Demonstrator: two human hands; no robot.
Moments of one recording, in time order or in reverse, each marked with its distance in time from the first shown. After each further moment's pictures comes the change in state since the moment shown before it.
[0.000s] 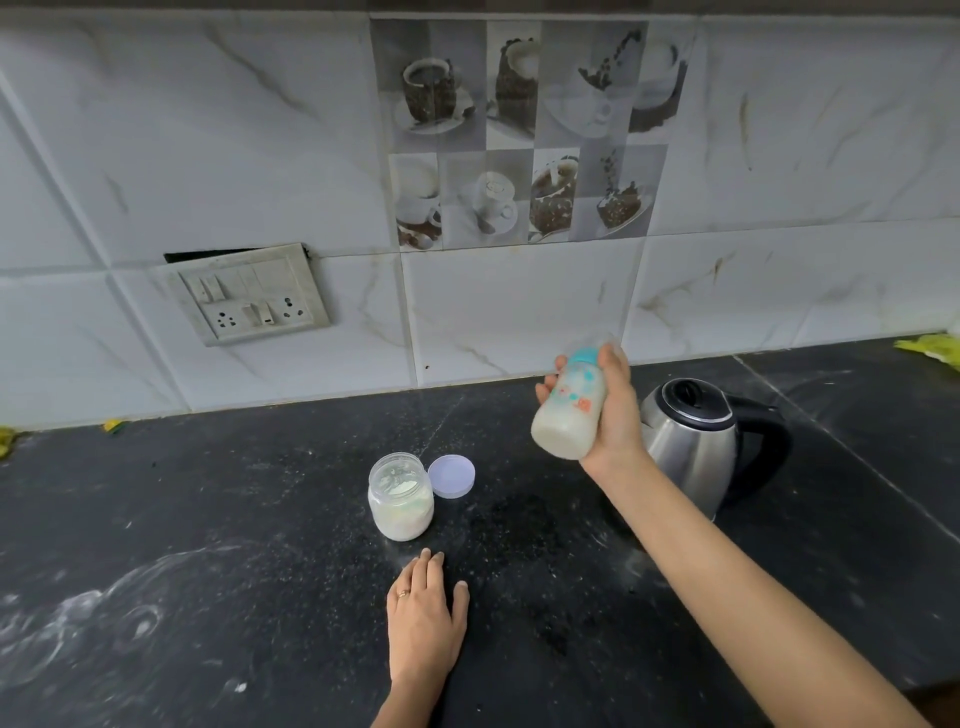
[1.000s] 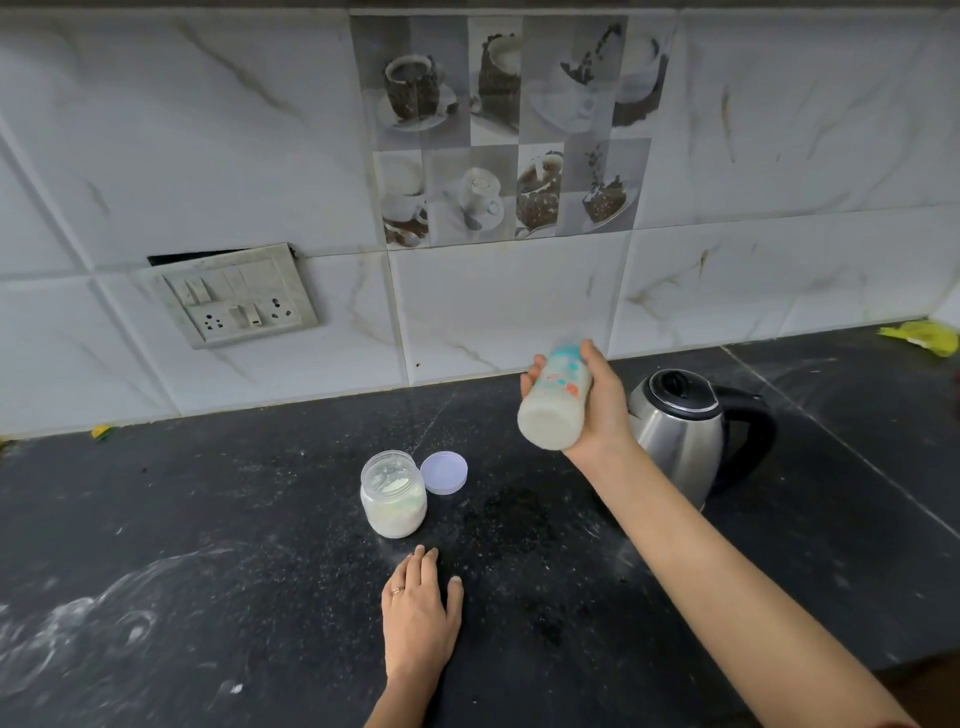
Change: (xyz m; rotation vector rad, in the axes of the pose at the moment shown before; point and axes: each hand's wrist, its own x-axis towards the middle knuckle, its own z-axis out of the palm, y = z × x) left_hand -0.001 -0.001 -0.001 0.045 0.038 0.038; right_hand -0.001 -0.002 0.010 0.168 0.115 0.210
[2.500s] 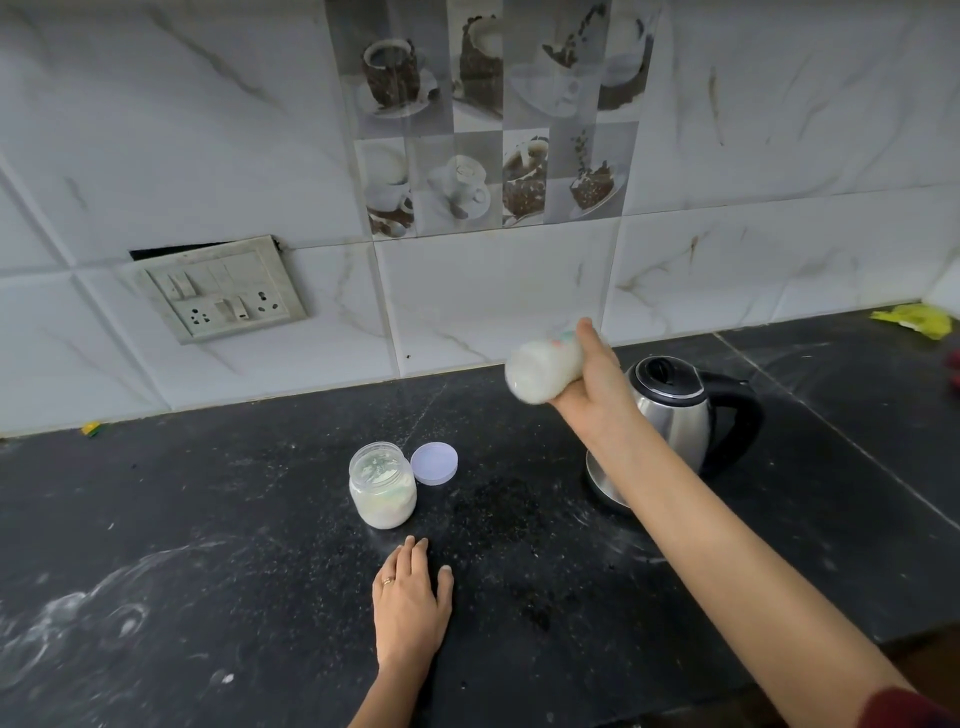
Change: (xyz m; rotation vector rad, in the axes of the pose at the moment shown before) left_hand 0.000 0.005 -0.003 0.024 -0.026 -0.030; right_hand 0.015 -0.023 -0.005 -0.135 0.119 -0.157
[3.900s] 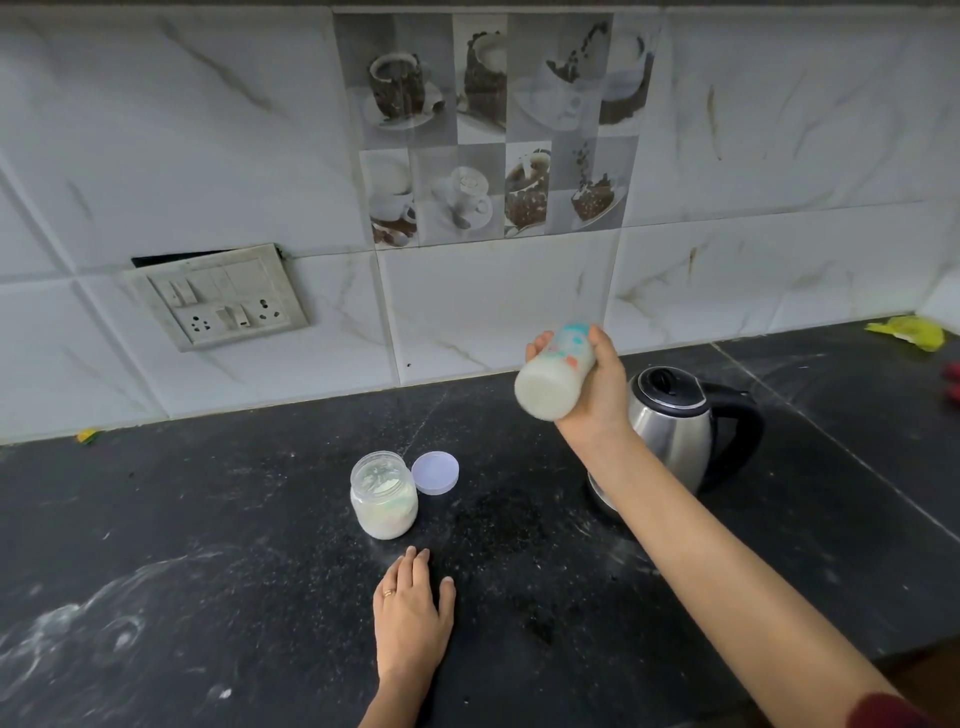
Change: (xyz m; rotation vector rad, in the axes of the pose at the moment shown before) left_hand -0.001 0.000 0.000 0.001 0.015 0.008; right_hand 0.000 0.008 -0.002 0.221 -0.291 -0.004
